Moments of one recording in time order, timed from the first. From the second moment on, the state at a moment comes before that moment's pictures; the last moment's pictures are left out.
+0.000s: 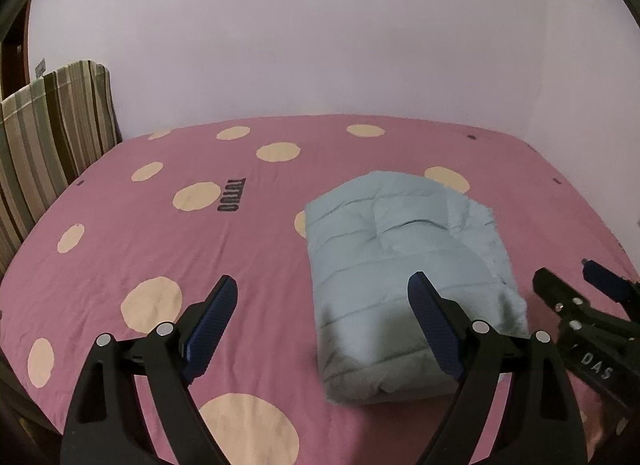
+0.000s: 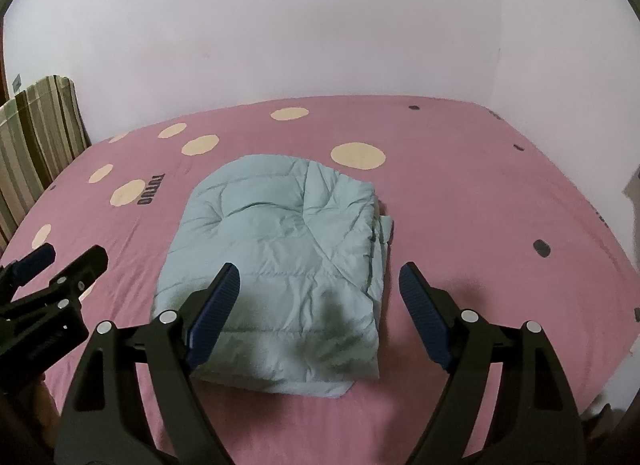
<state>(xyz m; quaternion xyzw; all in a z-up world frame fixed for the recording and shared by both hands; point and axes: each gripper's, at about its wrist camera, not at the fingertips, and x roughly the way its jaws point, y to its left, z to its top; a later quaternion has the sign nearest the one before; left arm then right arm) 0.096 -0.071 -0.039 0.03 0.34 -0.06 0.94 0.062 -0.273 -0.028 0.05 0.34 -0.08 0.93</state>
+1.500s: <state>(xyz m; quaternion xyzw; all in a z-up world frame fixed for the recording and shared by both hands) 0.069 -0.070 -0.036 0.03 0.33 -0.06 0.94 0.027 -0.258 -0.018 0.05 0.32 -0.08 0.94</state>
